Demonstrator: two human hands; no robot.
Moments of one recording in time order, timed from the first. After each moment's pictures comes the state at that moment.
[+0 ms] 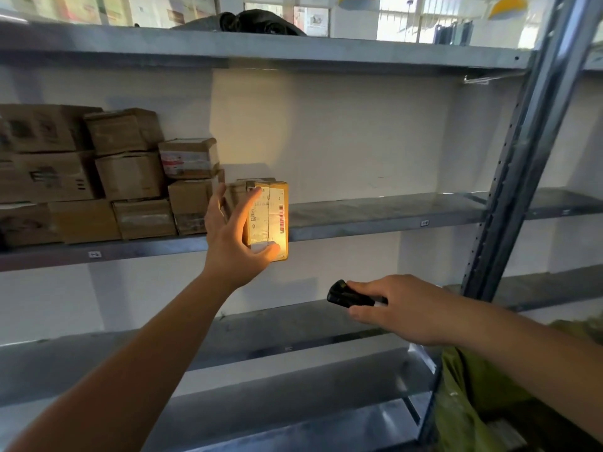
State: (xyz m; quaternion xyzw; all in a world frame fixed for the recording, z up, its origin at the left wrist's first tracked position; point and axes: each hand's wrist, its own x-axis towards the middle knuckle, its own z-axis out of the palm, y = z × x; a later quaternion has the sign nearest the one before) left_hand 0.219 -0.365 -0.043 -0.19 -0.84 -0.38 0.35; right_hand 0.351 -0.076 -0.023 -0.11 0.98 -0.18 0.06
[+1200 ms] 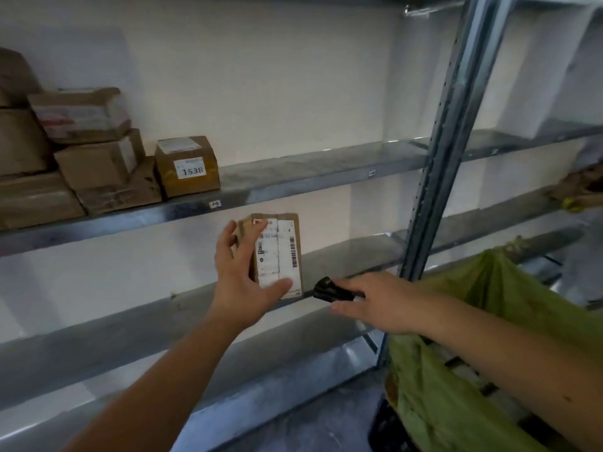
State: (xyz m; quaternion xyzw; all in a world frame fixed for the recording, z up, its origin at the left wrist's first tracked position) left_hand 0.259 -0.288 -0.141 -0.25 -0.83 -0.46 0.17; right_hand 0.361 -0.039 -0.094 -0.01 0.96 -0.25 0.11
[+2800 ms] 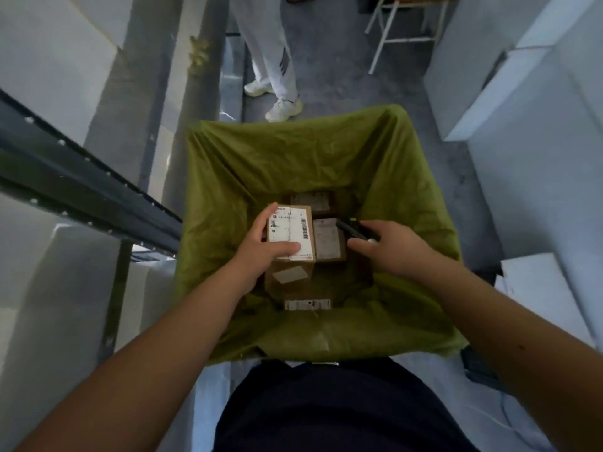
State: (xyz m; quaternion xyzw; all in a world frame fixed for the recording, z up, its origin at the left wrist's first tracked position) left_hand 0.236 0.259 -0.359 -0.32 -0.63 -0.31 -0.64; right_hand 0.501 0.273 -0.311 0.68 0.61 -0.41 0.01
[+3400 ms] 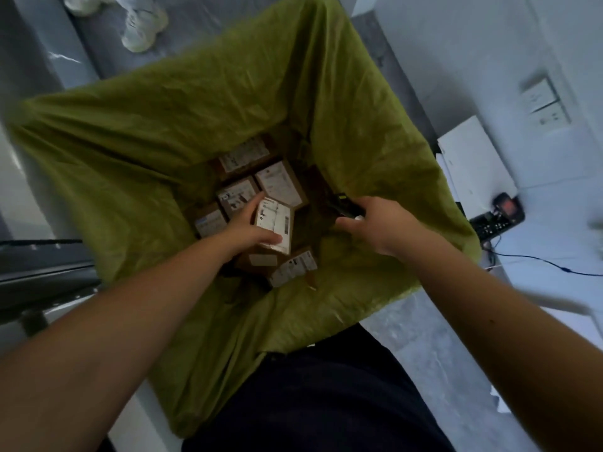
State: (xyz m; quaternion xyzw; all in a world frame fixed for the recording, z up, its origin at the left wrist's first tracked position) left_hand 0.240 0.334 -0.482 -0.49 -0.55 0.06 -0.67; right_hand 0.490 0.239 -0.365 0.80 0.41 -0.43 0.07
